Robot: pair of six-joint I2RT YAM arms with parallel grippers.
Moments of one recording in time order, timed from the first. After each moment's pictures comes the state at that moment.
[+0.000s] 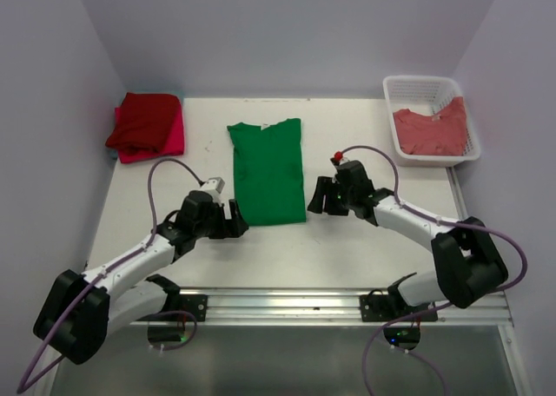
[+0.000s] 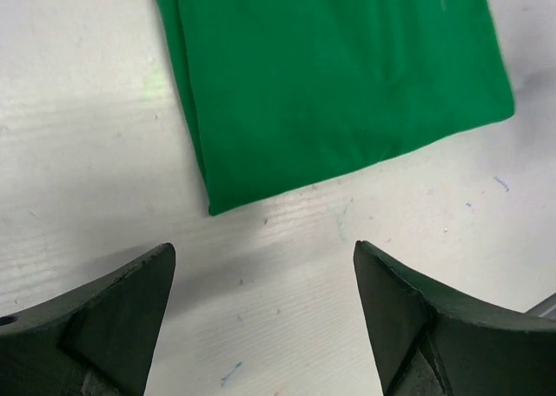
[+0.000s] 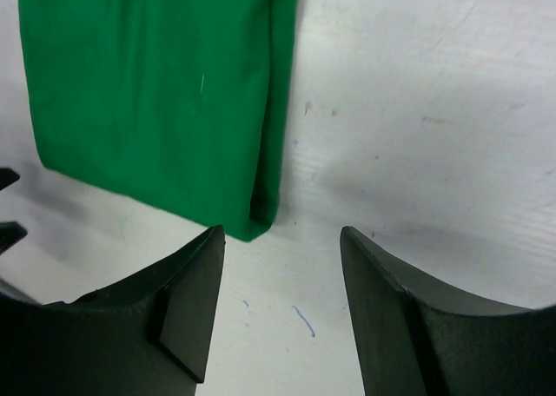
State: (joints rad) left arm -0.49 1.02 0.41 -0.12 0.09 -0.54; right arm 0.50 1.40 0.76 -0.17 -0.12 0.54
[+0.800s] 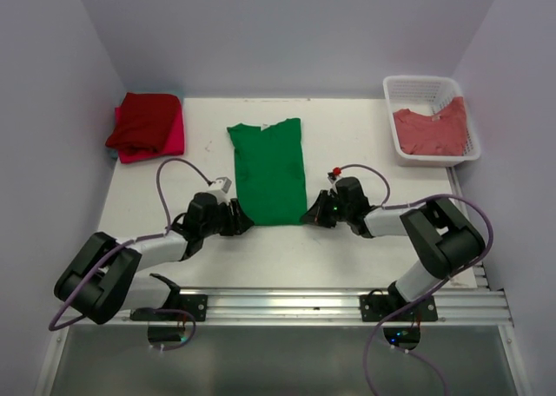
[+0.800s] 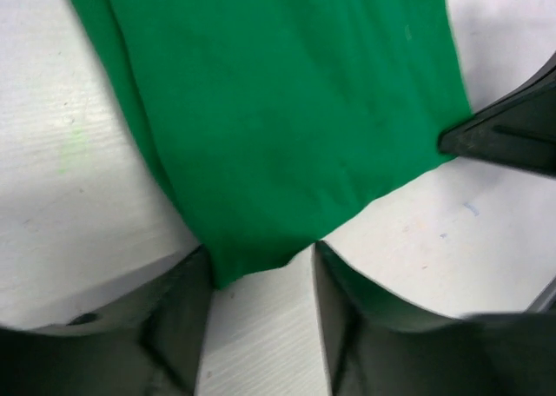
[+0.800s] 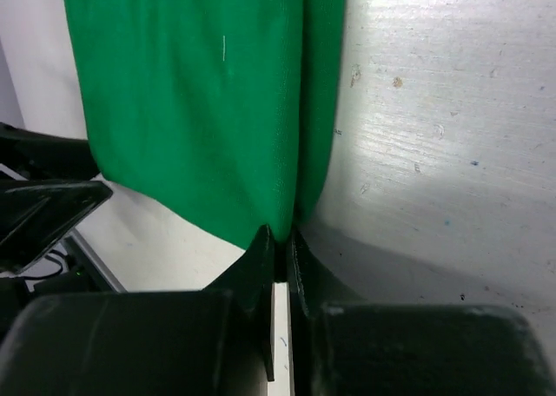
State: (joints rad) left arm -0.48 1.29 0.31 0.37 0.21 -0.58; right arm 0.50 1.62 0.53 0.36 -0.37 0.80
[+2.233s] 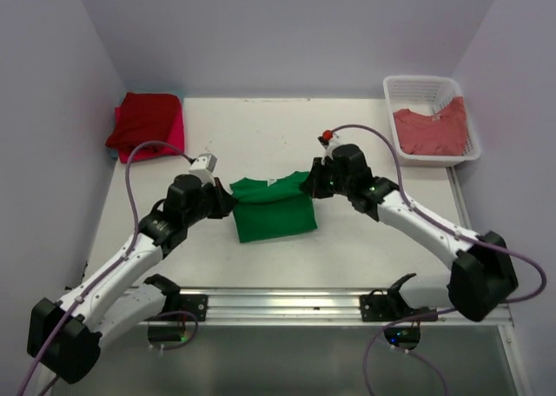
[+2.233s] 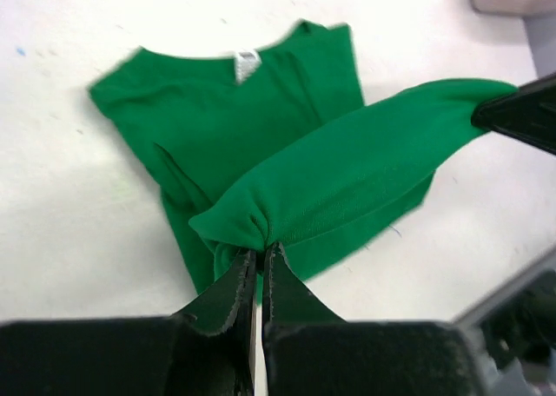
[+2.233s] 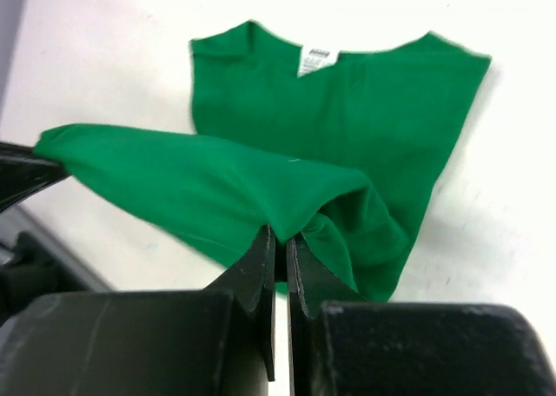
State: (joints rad) left arm -0.49 0.84 0.59 -0.26 0.12 -0.54; right arm 0.60 1.23 0.87 -0.22 -0.15 0.49
